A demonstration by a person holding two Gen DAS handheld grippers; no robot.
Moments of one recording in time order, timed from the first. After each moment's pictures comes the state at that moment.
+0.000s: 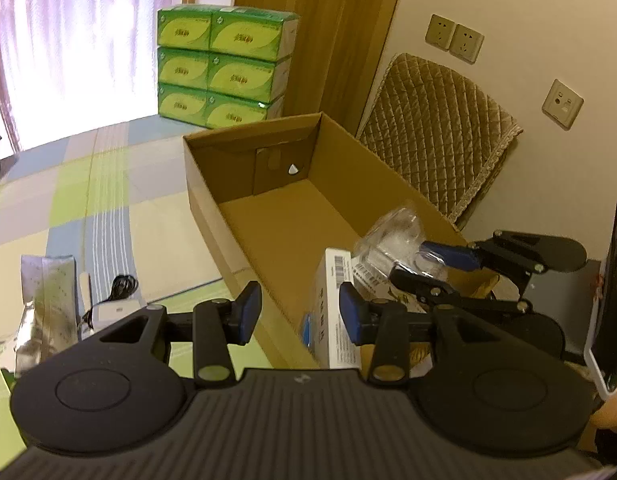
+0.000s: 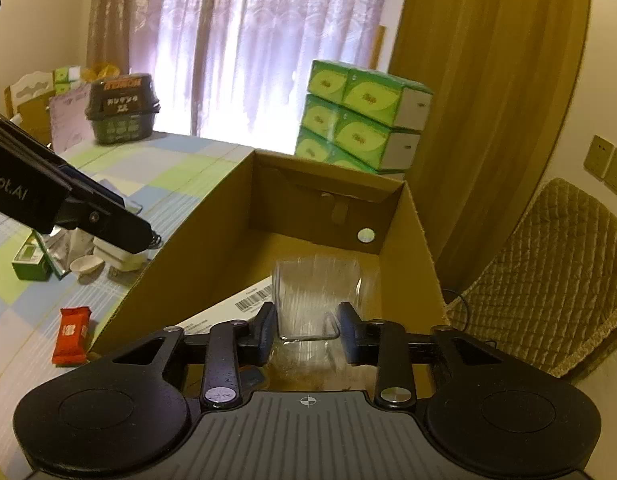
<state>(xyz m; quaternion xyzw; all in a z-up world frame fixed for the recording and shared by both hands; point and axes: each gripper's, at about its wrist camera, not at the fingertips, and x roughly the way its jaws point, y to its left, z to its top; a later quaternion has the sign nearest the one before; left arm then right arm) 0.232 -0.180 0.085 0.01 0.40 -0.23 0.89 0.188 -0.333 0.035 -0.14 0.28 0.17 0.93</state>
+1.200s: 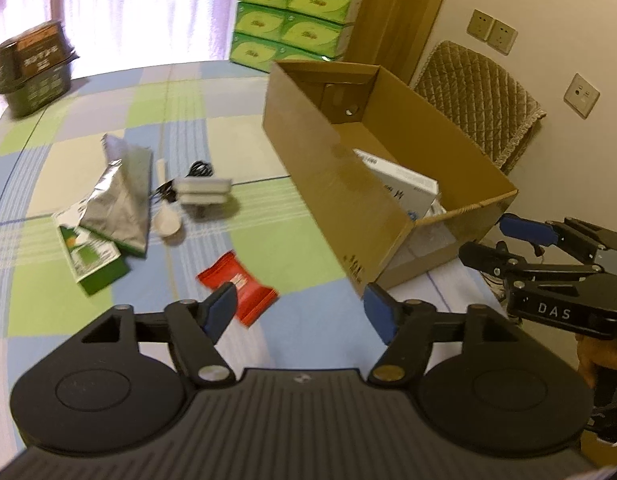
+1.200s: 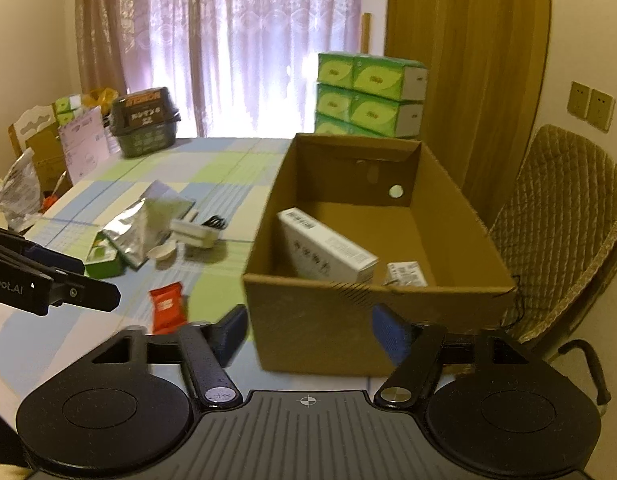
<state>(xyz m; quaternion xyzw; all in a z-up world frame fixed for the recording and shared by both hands) 0.120 -0.092 0.055 -0.03 0.43 -0.17 0.89 0.080 -0.296 0.038 -0.06 0.32 0.16 0.93</state>
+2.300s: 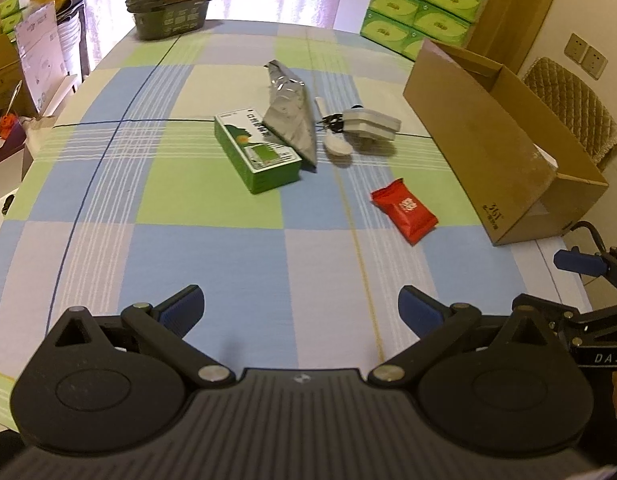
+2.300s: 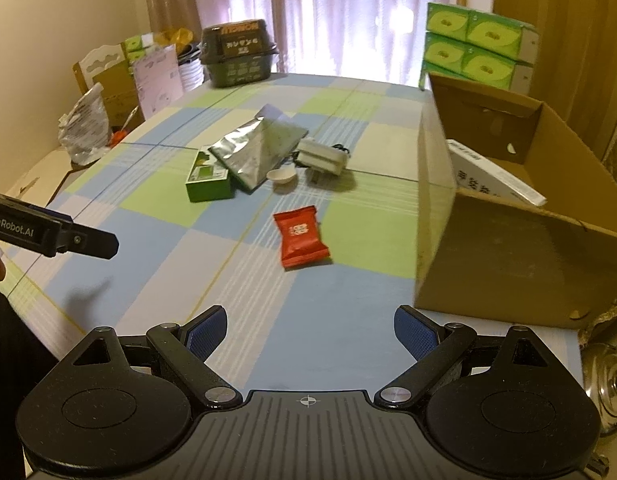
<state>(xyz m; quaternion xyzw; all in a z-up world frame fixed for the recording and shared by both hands) 0.066 0.036 0.013 -0.07 0.45 -0.04 0.89 0.053 -0.202 -0.015 -0.09 0.39 0.25 0.88</state>
